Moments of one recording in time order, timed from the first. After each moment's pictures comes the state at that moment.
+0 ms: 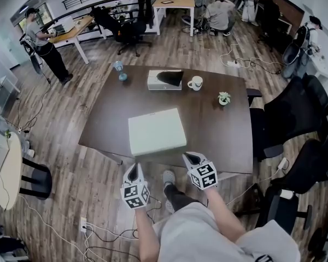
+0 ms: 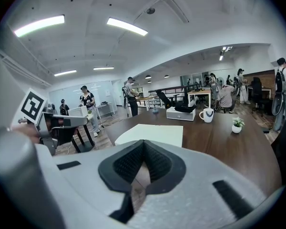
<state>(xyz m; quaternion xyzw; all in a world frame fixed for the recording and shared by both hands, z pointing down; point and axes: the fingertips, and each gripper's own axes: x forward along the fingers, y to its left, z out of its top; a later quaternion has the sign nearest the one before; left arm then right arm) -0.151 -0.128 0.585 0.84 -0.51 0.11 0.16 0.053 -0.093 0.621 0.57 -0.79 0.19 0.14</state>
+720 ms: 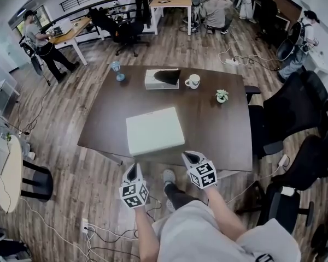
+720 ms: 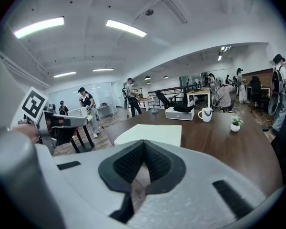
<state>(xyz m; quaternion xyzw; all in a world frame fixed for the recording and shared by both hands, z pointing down) -0.146 -0.123 0.589 0.83 -0.51 0.12 0.18 0.059 -0.088 0.624 0.57 -0.79 0.19 0.13</state>
